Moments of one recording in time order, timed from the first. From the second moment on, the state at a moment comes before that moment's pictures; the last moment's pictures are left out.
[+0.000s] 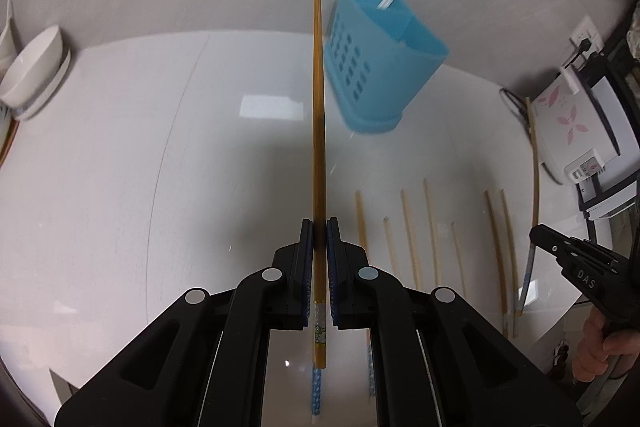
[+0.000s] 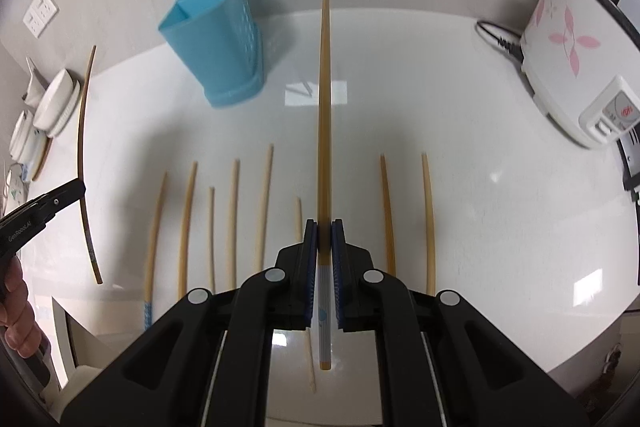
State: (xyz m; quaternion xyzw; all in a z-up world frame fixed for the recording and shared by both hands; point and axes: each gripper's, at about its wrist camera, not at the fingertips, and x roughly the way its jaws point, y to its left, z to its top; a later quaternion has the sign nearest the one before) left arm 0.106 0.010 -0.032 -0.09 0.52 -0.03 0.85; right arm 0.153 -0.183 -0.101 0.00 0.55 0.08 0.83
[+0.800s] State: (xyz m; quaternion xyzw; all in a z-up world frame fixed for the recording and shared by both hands) left arm 0.214 -0.008 0.040 -0.09 0.38 -0.07 0.92; right arm 0.240 -0.182 -0.024 0.05 0.42 0.14 0.89
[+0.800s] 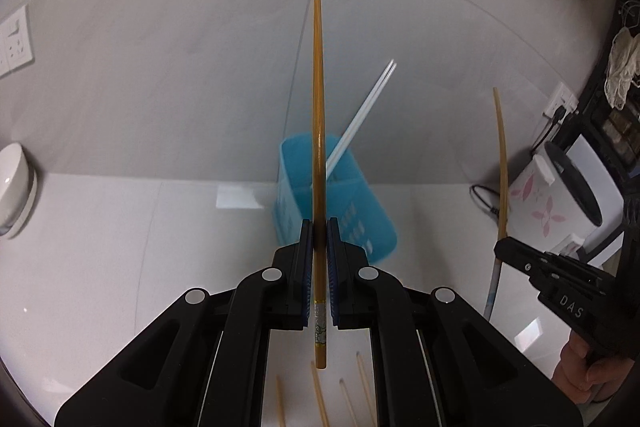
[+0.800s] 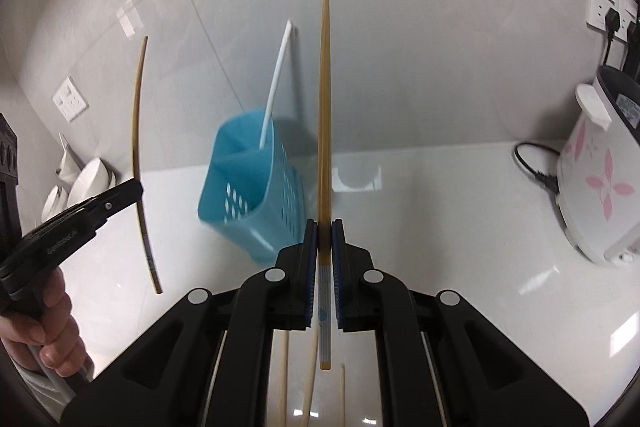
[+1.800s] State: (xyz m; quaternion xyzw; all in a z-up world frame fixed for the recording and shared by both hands) left arm 0.264 -0.035 -0.022 -0.06 0.27 -0.08 0.96; right arm 0.279 -0.165 -0.045 0.06 0.41 0.14 0.90
